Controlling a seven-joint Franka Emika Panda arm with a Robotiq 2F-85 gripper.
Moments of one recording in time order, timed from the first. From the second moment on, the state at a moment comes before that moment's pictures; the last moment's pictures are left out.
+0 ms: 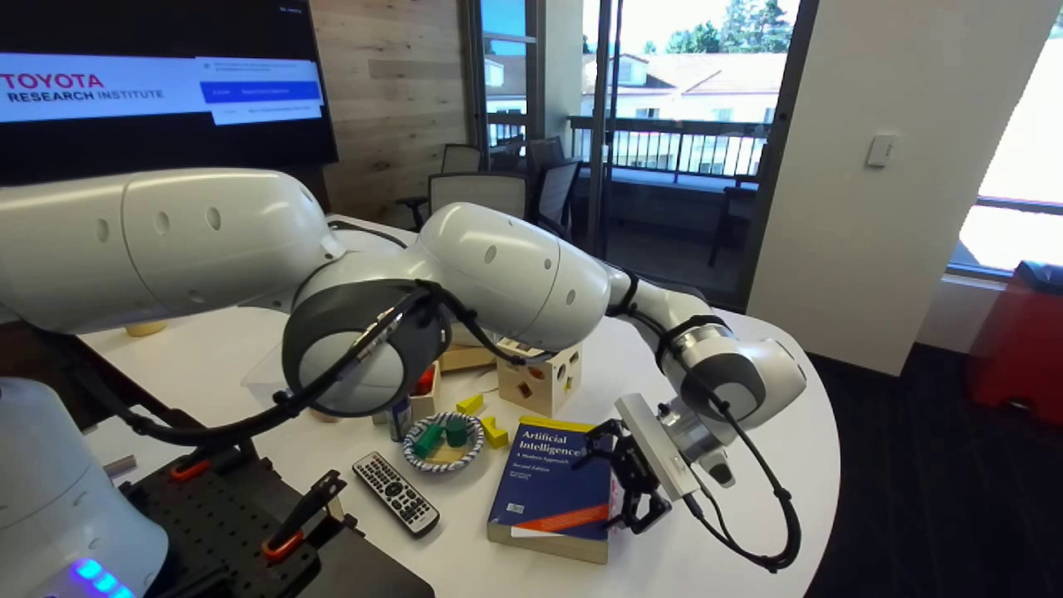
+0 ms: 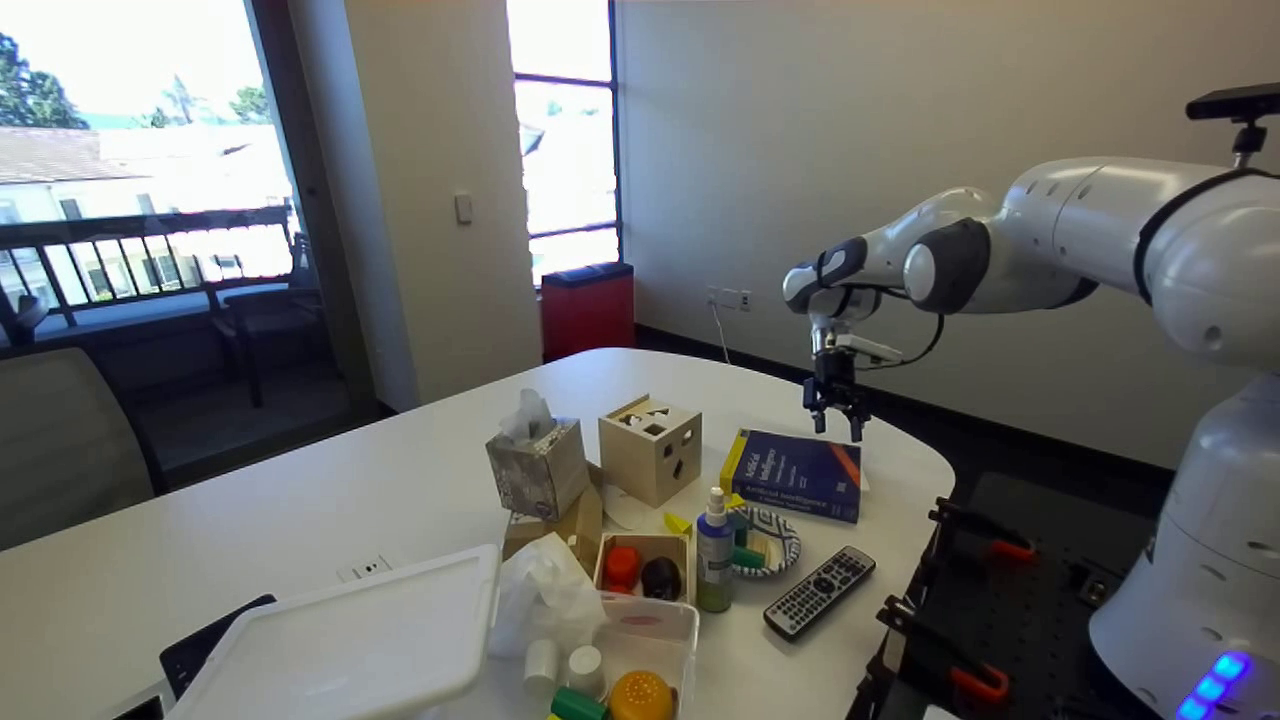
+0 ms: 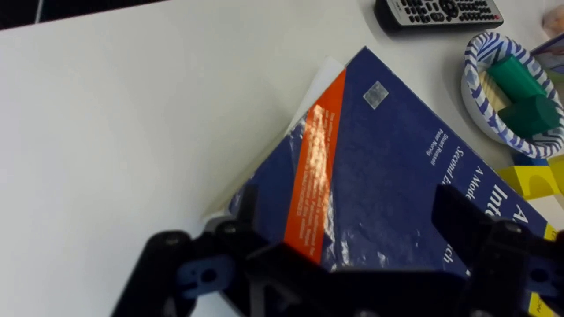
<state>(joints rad) -0.81 1.49 -0.02 -0.62 0.18 1.36 -0.39</state>
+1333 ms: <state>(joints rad) -0.81 1.49 -0.02 -0.61 0.18 1.31 -0.35</state>
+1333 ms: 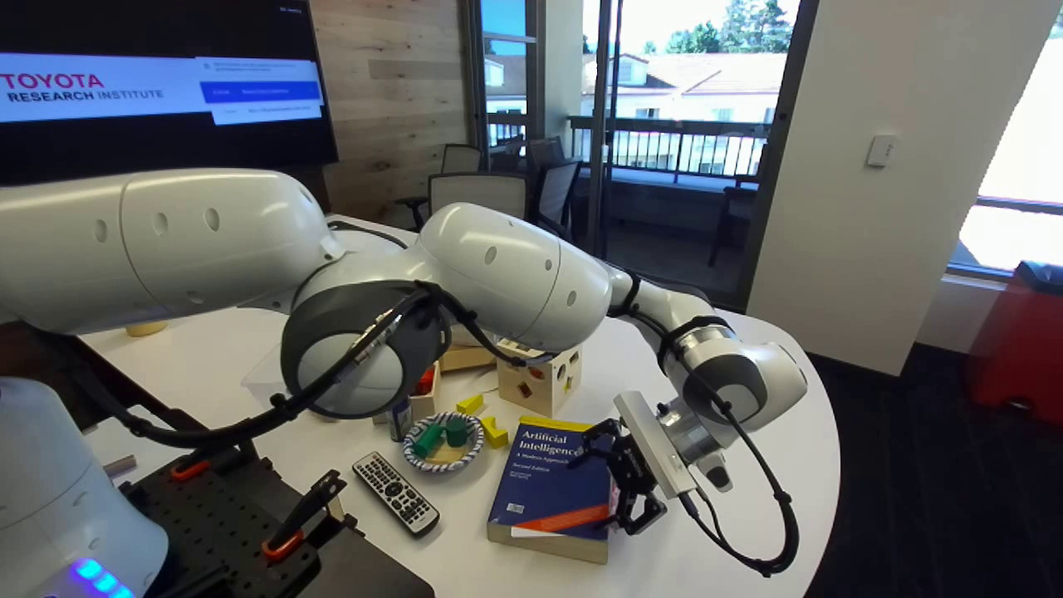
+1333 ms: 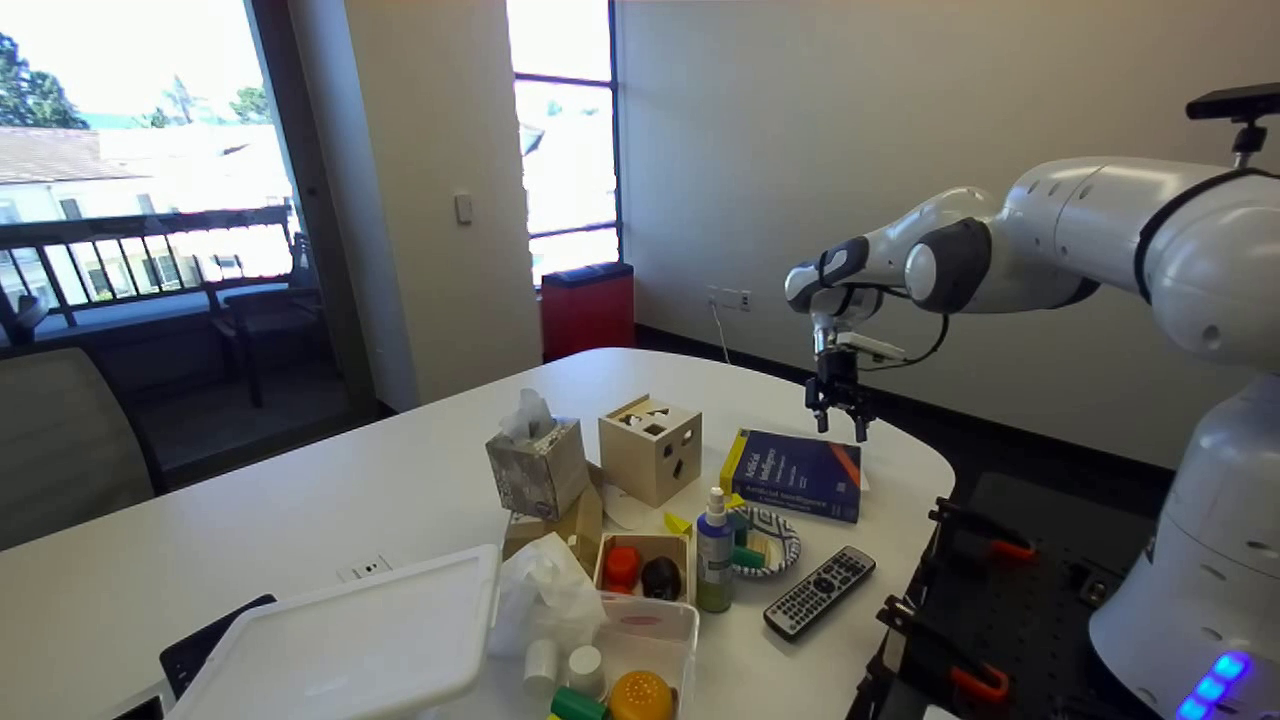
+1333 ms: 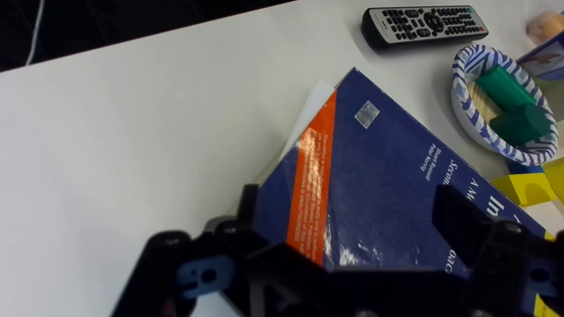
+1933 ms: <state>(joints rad) -0.81 1.49 -0.01 -0.58 0.18 1.33 -0.35</state>
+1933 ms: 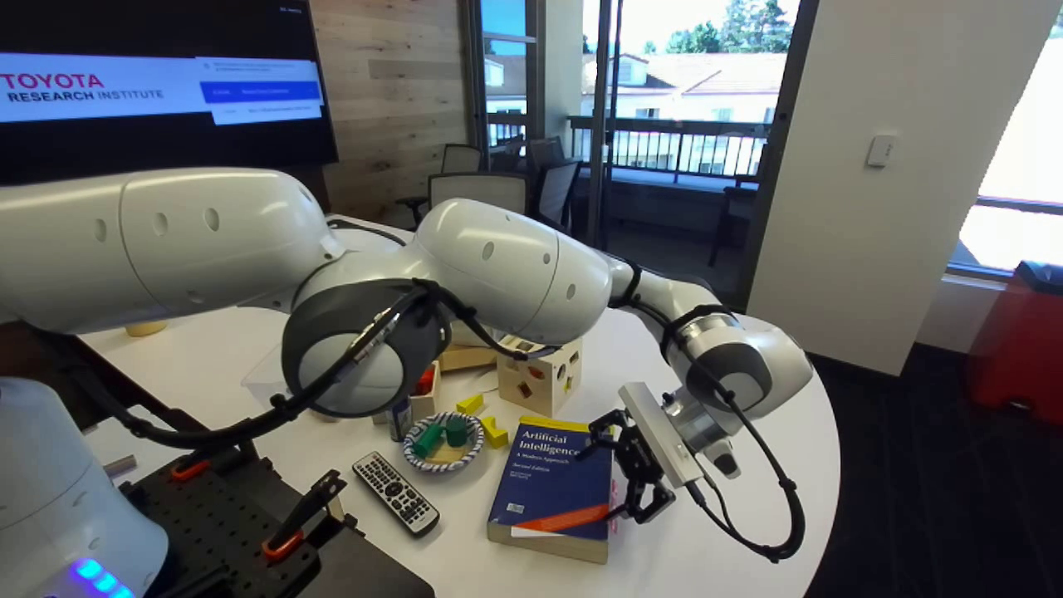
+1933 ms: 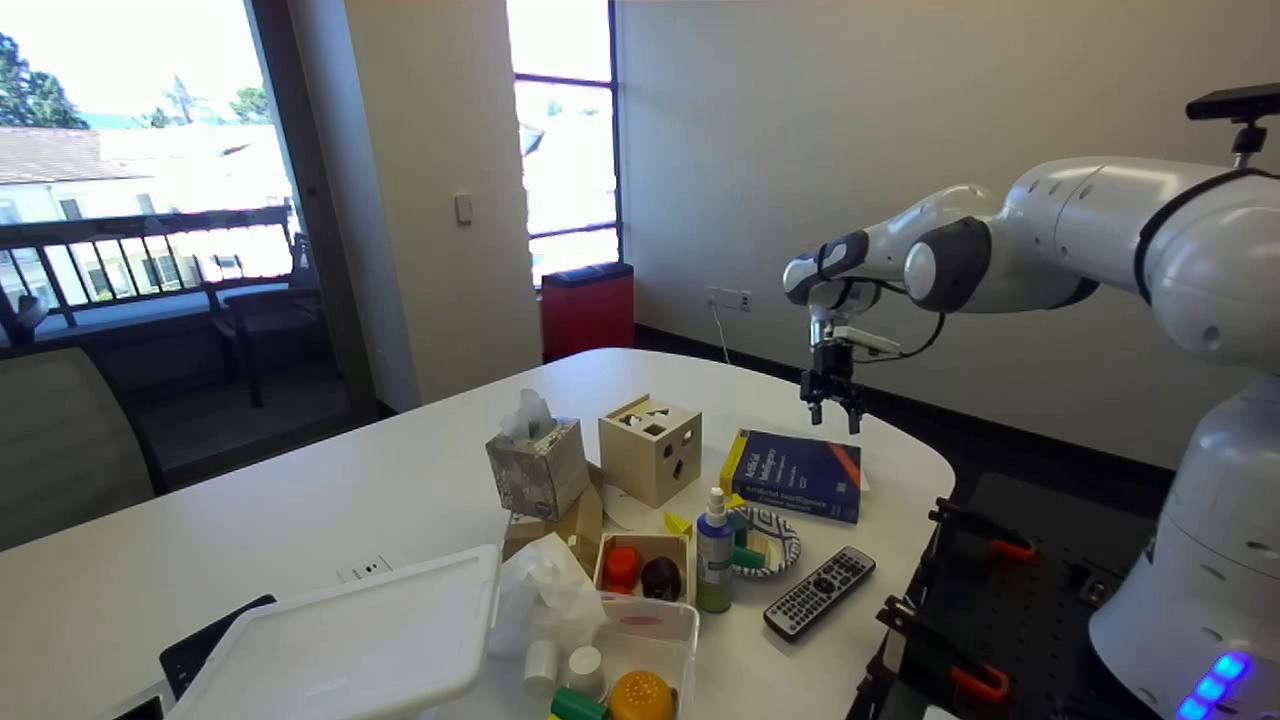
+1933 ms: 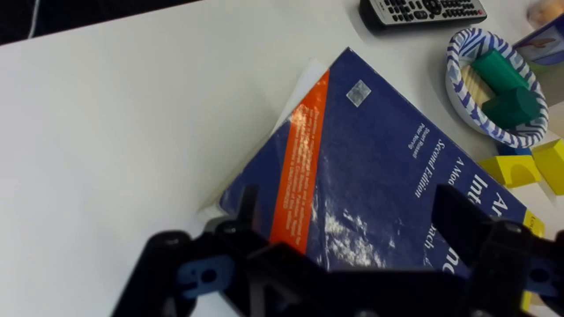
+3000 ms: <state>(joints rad) -0.78 1.49 0.07 -0.62 0.19 1.62 -0.45</state>
